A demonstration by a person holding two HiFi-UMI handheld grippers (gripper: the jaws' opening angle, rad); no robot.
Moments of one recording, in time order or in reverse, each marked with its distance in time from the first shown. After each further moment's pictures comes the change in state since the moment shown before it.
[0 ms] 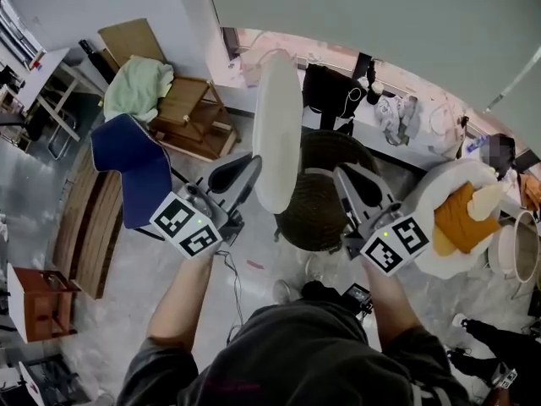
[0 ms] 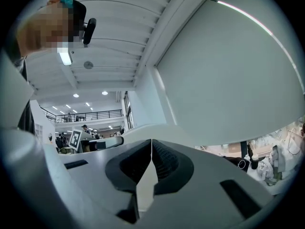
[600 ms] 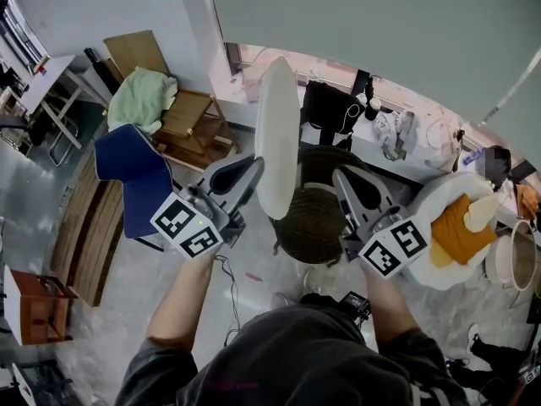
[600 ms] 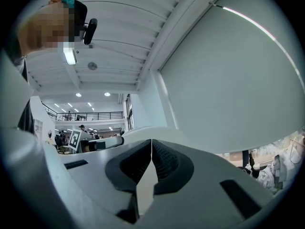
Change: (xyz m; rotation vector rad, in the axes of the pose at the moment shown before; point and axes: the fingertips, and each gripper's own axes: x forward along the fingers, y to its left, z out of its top) left arm 0.003 -0.008 0.032 0.045 -0.051 -0.023; right arm 0.004 0.011 0.030 -0.051 -0.055 0.010
